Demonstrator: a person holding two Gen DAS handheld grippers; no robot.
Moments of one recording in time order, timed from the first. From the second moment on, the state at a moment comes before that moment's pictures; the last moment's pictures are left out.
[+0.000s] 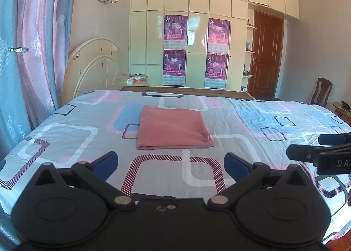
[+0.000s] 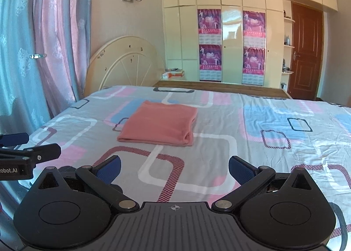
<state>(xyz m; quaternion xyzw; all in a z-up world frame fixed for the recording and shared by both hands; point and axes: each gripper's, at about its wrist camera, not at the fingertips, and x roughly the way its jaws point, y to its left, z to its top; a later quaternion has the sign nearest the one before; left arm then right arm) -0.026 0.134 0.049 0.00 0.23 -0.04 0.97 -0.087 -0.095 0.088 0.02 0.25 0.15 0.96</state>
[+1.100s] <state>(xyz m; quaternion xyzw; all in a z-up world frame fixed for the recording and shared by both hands) -0.018 0.131 0.052 0.01 0.22 -0.04 0.98 -0.084 -0.107 0.093 0.02 0.25 0.15 0.96</state>
